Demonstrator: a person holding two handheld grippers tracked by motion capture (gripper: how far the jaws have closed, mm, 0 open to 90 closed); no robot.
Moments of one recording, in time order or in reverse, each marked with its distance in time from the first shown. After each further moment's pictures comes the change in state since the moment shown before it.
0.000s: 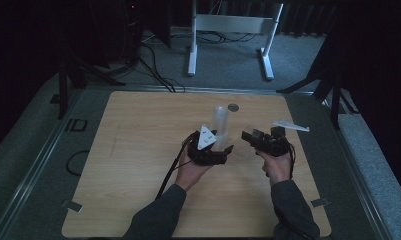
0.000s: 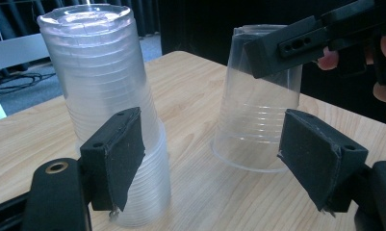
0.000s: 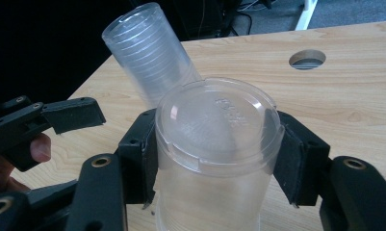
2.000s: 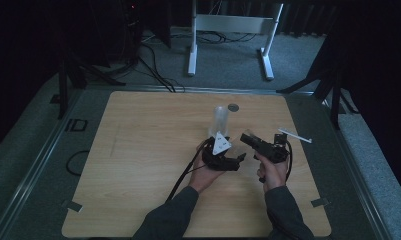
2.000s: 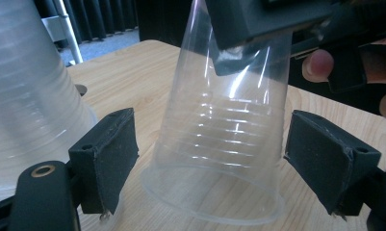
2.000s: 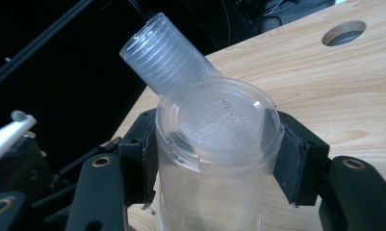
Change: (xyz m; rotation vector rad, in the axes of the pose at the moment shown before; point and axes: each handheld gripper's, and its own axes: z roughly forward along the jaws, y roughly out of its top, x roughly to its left) left arm -0.023 -0.020 0.044 0.012 -0.072 0.004; right arm -0.012 -0.026 0.003 -0.089 0.163 0.248
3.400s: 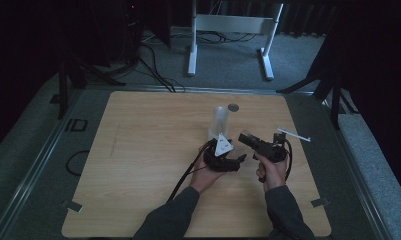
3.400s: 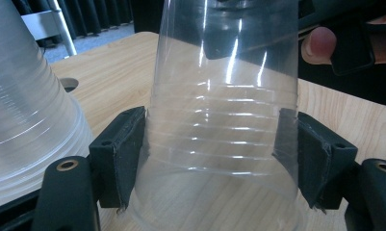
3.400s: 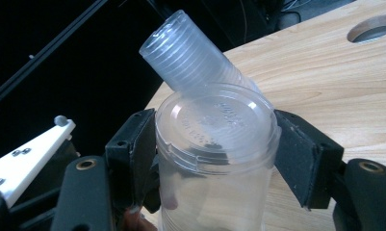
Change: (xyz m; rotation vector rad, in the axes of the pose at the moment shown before) left arm -0.002 -0.004 0.005 0.023 -0.007 0.014; right arm 0.002 0.001 0.002 0.017 0.061 -0.004
